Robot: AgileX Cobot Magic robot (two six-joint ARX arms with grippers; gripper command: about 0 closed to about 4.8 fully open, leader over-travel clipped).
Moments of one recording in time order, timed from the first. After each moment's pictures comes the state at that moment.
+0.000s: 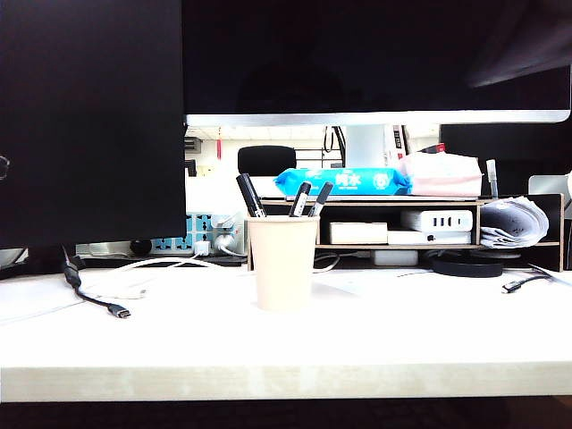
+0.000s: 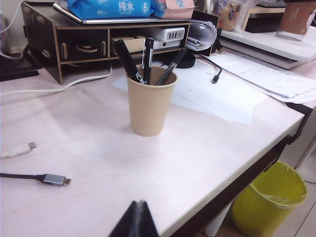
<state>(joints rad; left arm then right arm) -0.30 0.00 0.01 -0.13 0.44 -0.06 0.23 0.87 0.74 -0.32 -0.40 -0.04</state>
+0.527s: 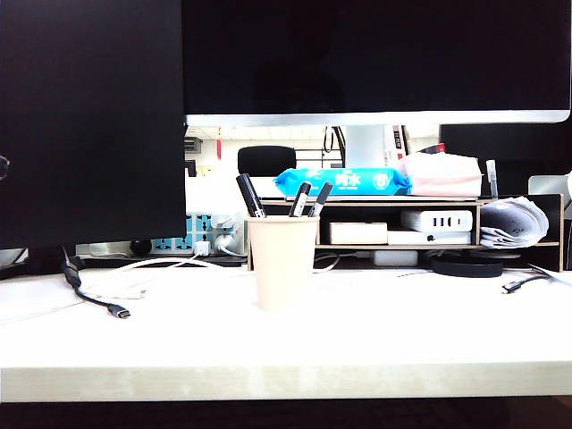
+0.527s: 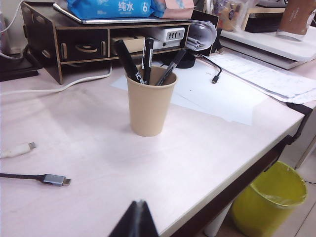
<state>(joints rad) -0.29 0.00 0.01 -0.13 0.44 -0.06 0.23 0.12 0.35 -0.29 -0.16 0.16</state>
